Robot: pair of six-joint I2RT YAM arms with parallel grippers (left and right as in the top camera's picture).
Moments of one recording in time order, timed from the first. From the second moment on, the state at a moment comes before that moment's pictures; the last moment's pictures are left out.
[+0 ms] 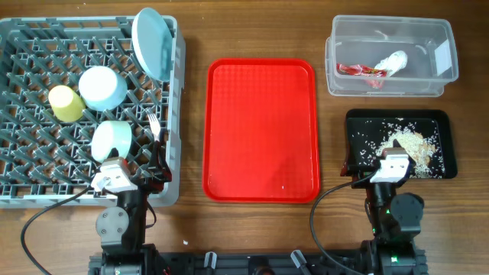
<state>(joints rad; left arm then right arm) 0.05 0.01 0.01 -0.07 0.00 -0.27 0.00 0.15 0.01 0.00 0.02 -0.06</state>
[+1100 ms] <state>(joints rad) 0.05 0.01 0.01 -0.07 0.00 -0.27 0.00 0.02 0.01 0.00 0.02 -0.10</state>
